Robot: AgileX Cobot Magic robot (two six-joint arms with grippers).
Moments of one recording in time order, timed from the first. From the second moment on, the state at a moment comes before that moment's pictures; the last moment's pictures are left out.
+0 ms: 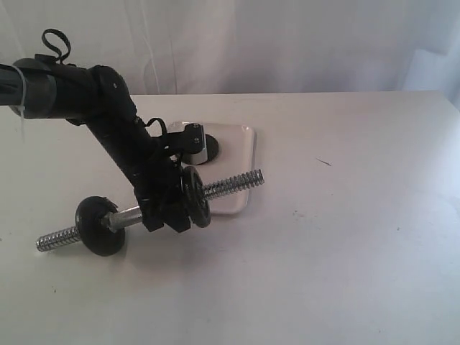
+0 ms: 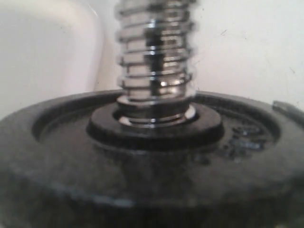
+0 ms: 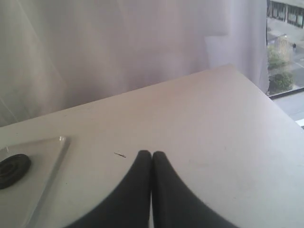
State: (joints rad) left arm -0.46 2.03 -1.46 -0.55 1.00 1.33; right arm -0.05 0.49 -0.27 0.25 0.08 0.05
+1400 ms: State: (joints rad) left arm -0.33 1.88 -1.22 -0.44 0.95 1.36; right arm 0.14 1.81 -1.43 0.64 0.63 -0.57
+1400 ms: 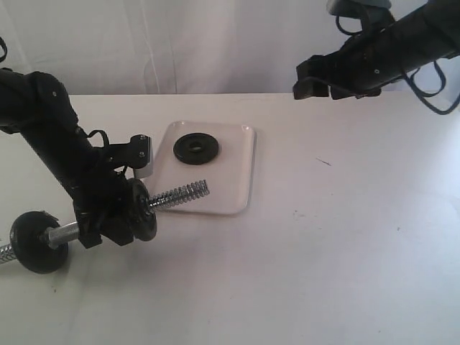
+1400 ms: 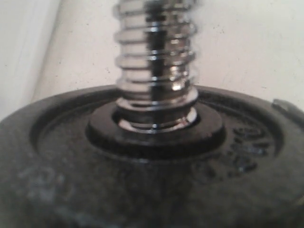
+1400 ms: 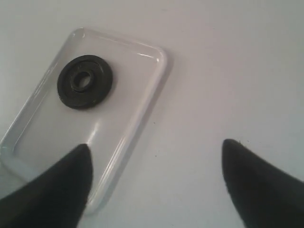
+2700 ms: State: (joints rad) left arm -0.33 1.88 -1.22 -0.44 0.95 1.36; right arm 0.43 2.38 -1.99 0.64 0.56 -0.61
